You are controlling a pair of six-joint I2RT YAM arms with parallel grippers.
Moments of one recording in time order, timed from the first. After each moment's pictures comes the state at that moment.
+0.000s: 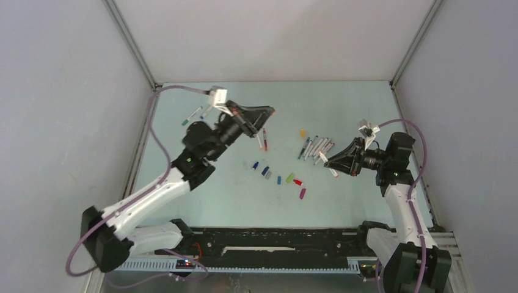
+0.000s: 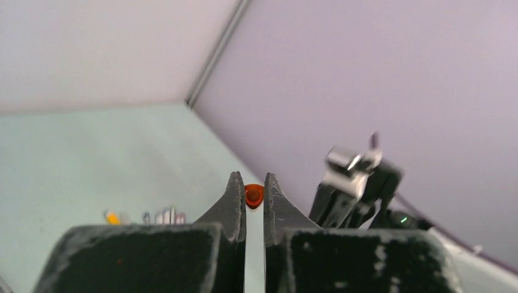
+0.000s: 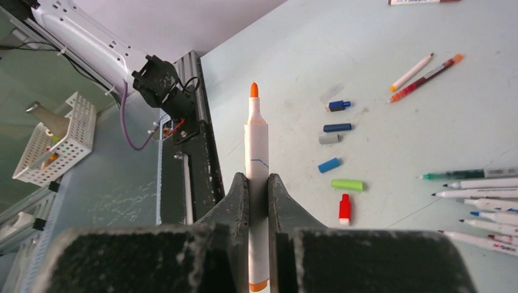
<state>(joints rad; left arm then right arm) -0.79 1.18 0.95 0.43 0.07 -0.60 -0.17 0.93 0.56 0.07 -1.50 0.14</state>
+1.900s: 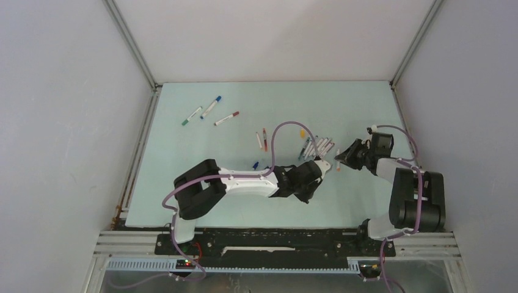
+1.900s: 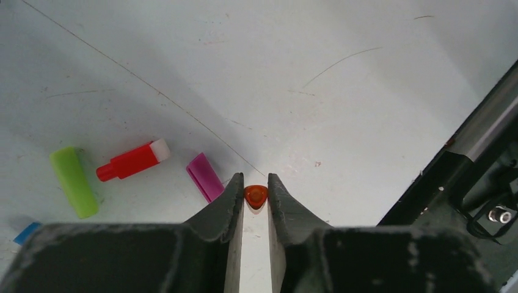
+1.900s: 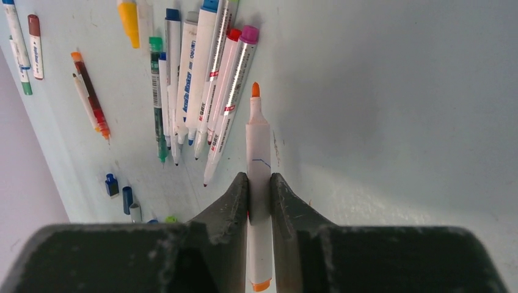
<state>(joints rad) -1.20 1.93 1.26 -0.20 -0.04 -0.36 -0.15 1.48 0.58 0.05 -0.49 0.54</state>
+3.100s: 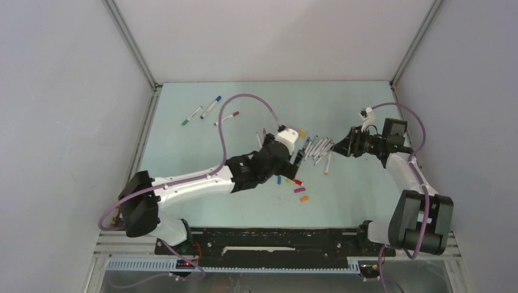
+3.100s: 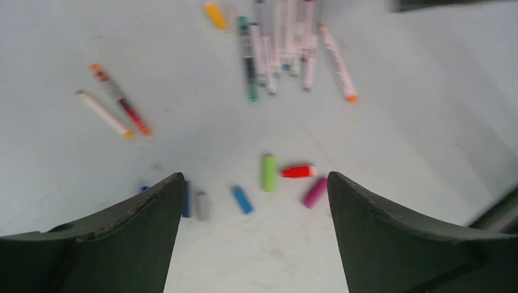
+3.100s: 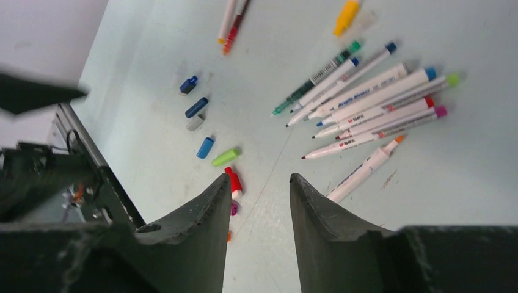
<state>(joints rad) -1.14 1.50 1.13 -0.19 -0.40 -0.30 -0.18 1.34 0.76 -0.20 -0.96 0.05</state>
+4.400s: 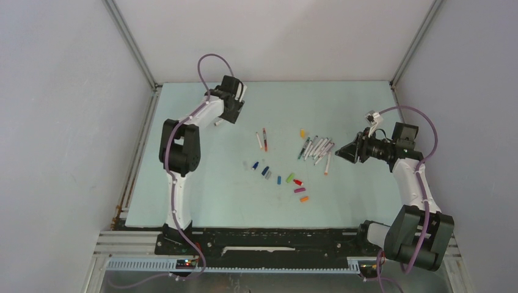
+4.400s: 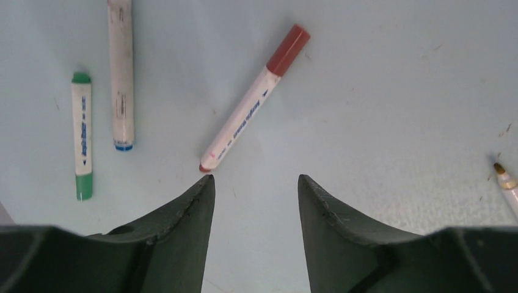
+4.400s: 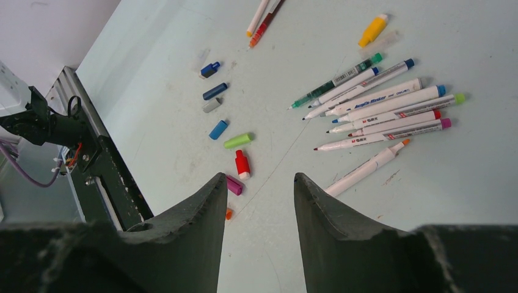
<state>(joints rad) -0.31 2.18 1.79 -0.63 -0.23 0.17 -0.28 1.19 0.78 -0.43 -1.13 -0.24</state>
